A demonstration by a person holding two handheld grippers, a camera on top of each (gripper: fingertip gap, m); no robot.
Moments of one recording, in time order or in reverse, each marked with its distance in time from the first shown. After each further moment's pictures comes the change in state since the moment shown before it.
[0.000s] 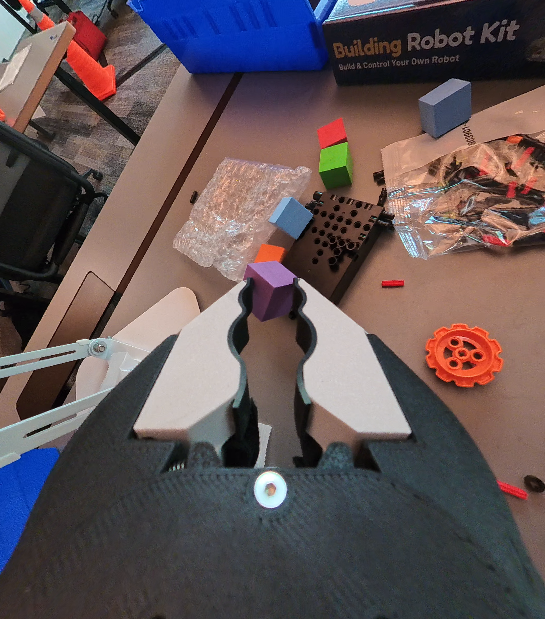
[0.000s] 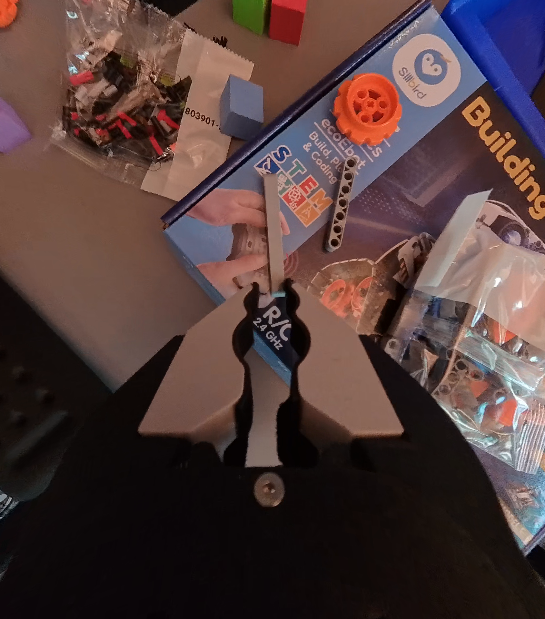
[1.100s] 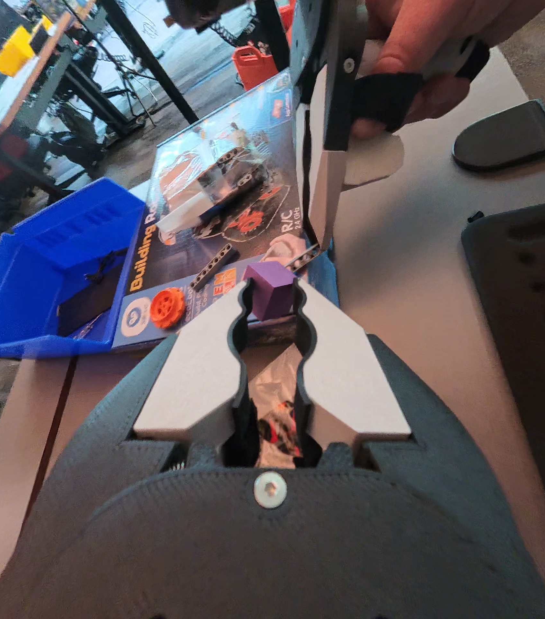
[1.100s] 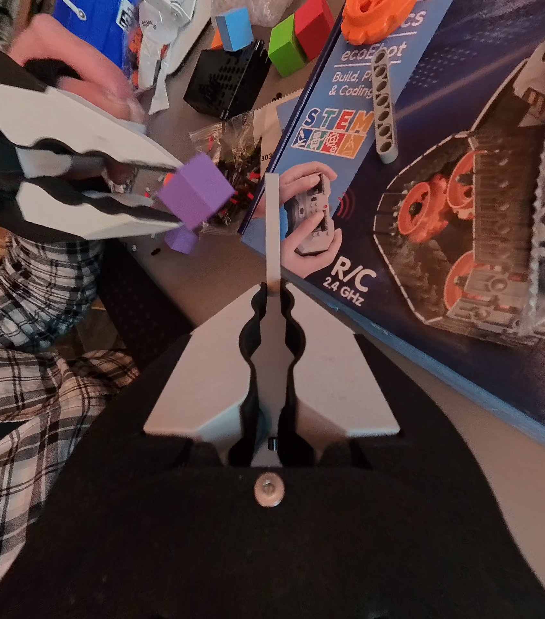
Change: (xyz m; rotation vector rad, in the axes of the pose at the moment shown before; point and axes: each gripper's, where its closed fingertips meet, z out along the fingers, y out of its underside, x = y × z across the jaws) left arm 0.191 -0.182 0.035 0.368 0.419 0.303; right arm -0.043 0.006 -0.009 0.222 -0.466 0.619
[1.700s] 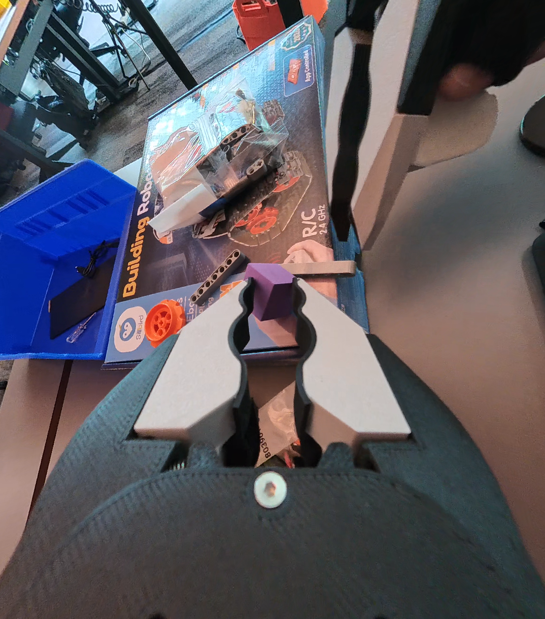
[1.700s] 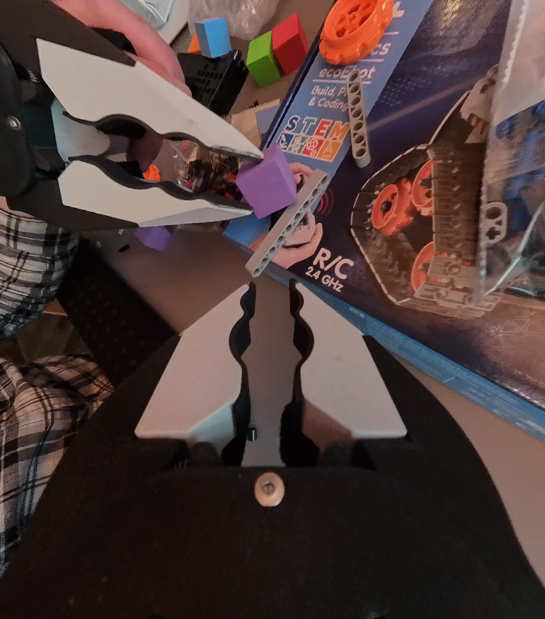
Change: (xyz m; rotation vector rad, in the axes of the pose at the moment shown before) left arm -0.013 0.007 0.043 -0.088 -0.010 -0.001; right arm 0.009 0.000 -0.012 0.037 0.101 -0.070
